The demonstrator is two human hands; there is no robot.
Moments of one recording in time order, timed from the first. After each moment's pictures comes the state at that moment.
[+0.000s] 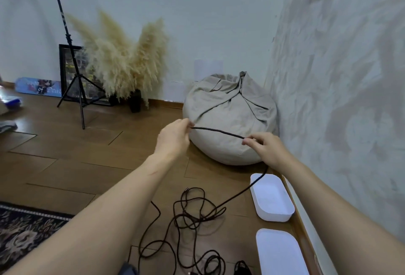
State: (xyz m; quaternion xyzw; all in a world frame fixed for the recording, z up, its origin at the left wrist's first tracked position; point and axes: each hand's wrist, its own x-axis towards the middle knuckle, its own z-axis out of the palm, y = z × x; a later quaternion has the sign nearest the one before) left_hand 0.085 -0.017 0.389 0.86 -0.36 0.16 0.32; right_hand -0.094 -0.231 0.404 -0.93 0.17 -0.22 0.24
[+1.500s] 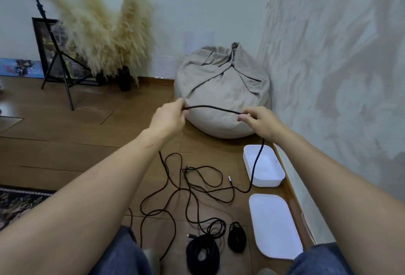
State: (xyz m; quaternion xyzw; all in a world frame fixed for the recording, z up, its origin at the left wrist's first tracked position) left_hand 0.078 -0.022 0.376 0.89 -0.37 0.11 0.25; right_hand -0.103 -0.241 0.386 -0.93 0.18 -0.18 0.25
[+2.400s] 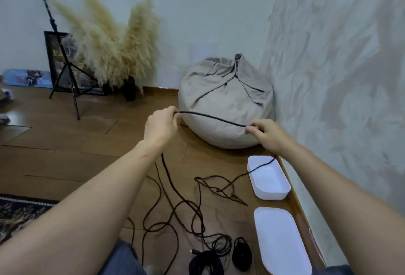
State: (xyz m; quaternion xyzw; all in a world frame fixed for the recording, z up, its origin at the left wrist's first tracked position) left_hand 0.093 -0.007 0.380 0.89 -0.32 0.15 0.29; right_hand -0.107 -0.245 0.383 -0.94 0.18 -0.19 0.21
